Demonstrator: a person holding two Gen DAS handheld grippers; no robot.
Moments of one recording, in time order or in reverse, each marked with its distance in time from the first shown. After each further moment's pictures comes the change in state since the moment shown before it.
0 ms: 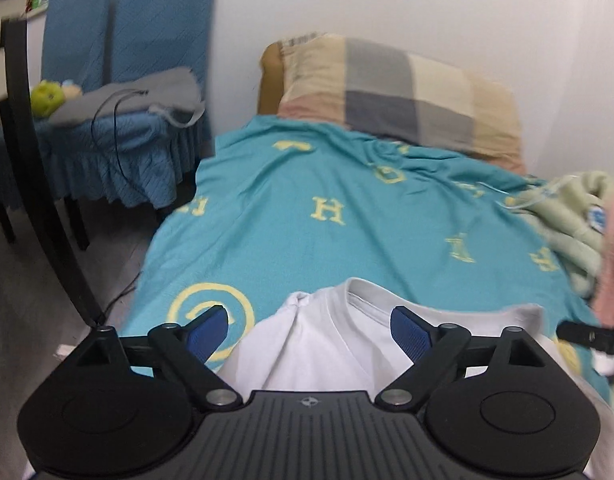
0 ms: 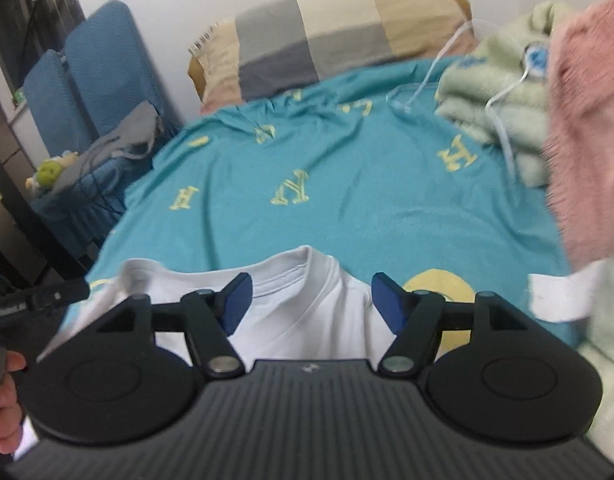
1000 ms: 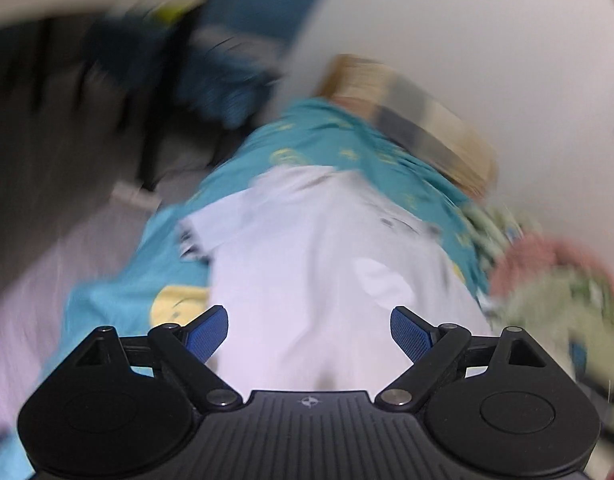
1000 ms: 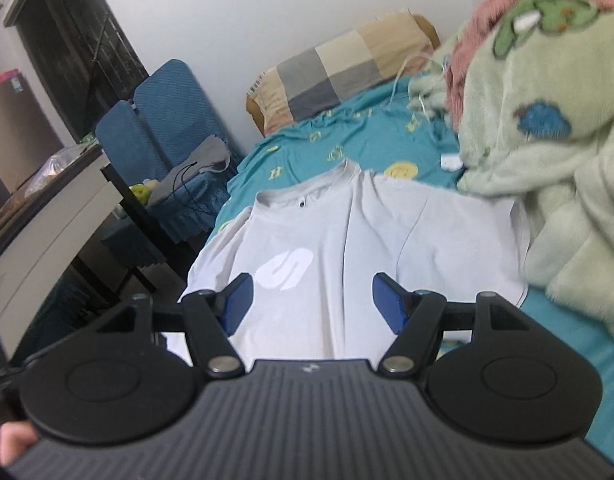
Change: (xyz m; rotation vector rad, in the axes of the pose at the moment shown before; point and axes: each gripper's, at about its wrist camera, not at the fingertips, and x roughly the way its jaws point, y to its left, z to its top) left arm -0.289 0.060 -0.195 -0.535 0.046 -0.074; right arm -0.305 0.001 -0.161 0.160 -0.067 0.142
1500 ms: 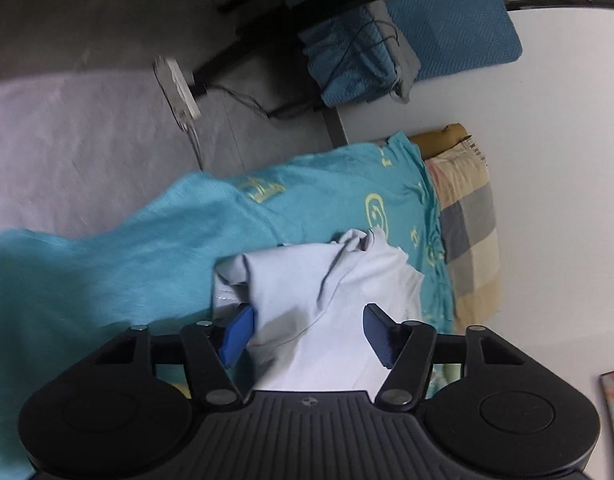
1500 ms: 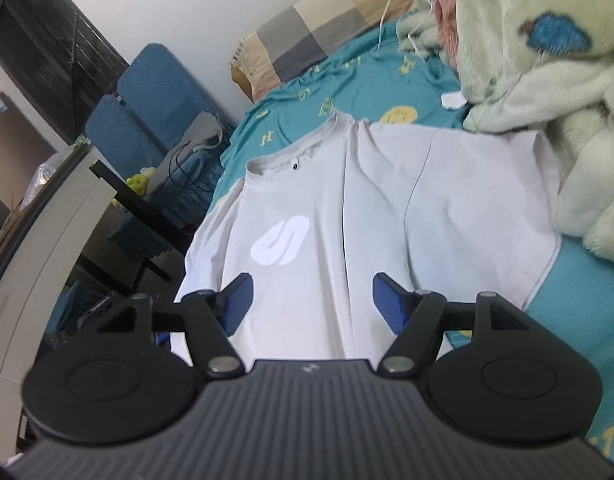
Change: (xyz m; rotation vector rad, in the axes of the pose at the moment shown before) left arm 0.117 0.104 0.061 -0.584 0.054 -0.166; right arm 0.055 -0.021 -0.003 0.118 0.117 0.027
